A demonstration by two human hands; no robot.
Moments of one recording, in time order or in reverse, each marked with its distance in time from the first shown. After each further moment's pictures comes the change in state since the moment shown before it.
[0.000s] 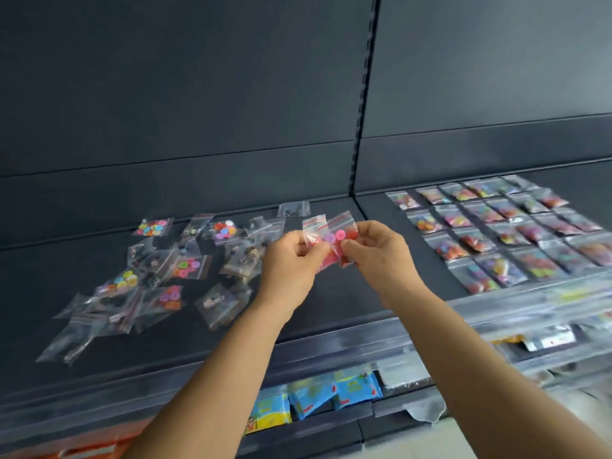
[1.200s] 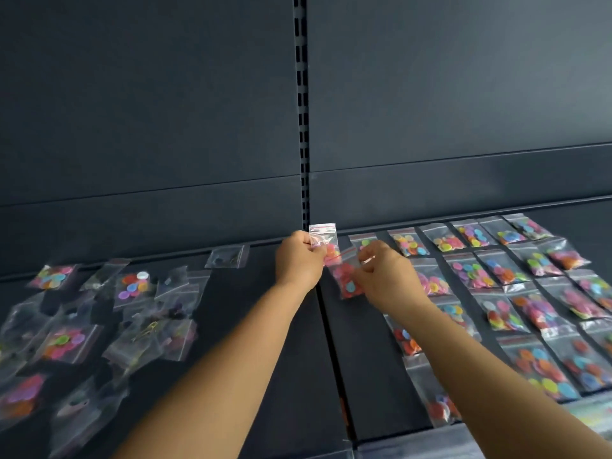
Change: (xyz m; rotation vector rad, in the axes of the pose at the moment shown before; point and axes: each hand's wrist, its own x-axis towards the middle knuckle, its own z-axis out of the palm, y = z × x) left_hand 0.172 -0.003 0.160 0.201 0.085 -0.174; right_hand 0.166 0.047 -0.108 -0.599 -0.084 0.041
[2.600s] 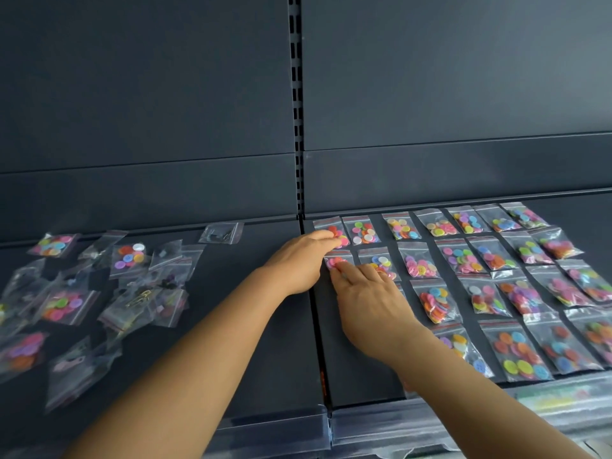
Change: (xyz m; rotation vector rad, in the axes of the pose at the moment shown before) left_hand -0.029 0.000 -0.011 0.725 -0.440 0.432; right_hand -0.055 0.015 0.005 -0.803 -0.236 -0.484
